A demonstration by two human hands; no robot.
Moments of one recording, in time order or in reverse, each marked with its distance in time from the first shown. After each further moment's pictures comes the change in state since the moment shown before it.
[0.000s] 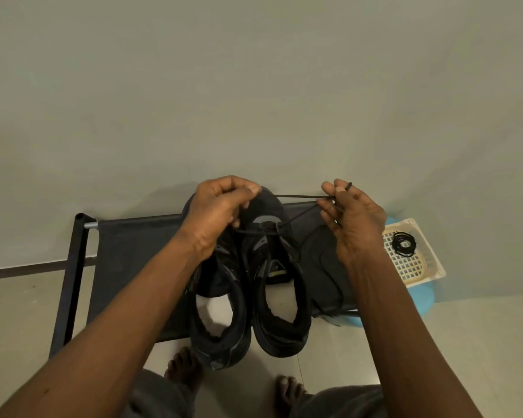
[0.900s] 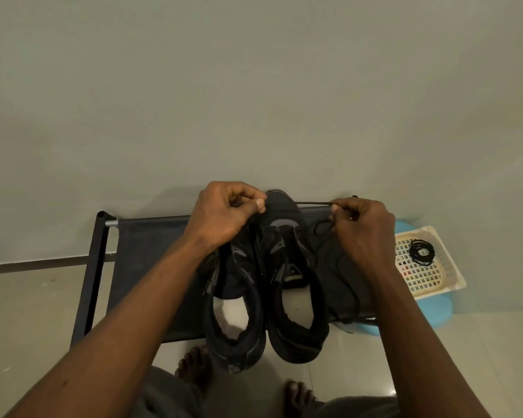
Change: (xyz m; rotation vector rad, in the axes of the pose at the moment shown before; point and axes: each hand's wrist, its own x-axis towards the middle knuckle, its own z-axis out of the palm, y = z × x) left_hand 0.012 -0.014 -0.031 0.379 -0.017 0.165; right_hand 0.002 0.010 -0.008 -1.016 -0.068 -0.577
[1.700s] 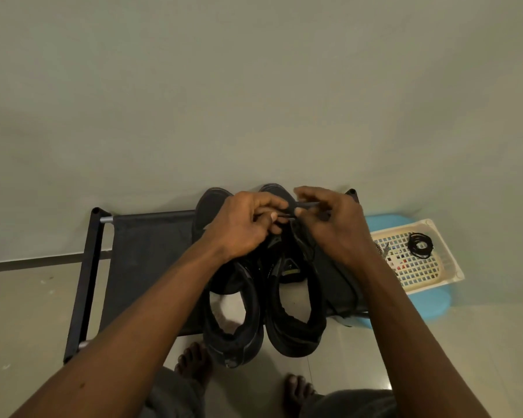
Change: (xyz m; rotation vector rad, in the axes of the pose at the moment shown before) left_hand -0.016 0.011 0.029 0.118 -0.242 0.032; right_hand -0.004 -0.007 0.012 0.097 -0.298 -0.176
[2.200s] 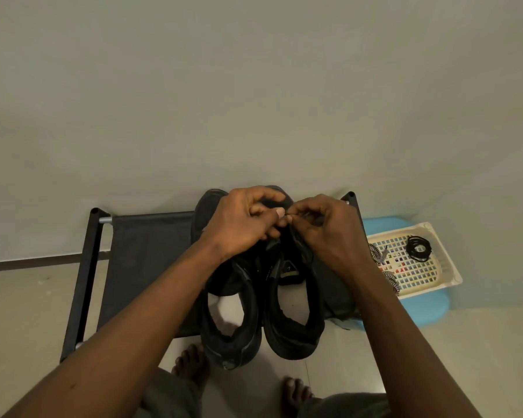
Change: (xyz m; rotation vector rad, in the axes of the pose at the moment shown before) left_hand -0.002 0.009 0.000 -0.141 0.081 -0.063; right_hand -0.005 -0.007 0.007 -0.028 0.032 -0.049
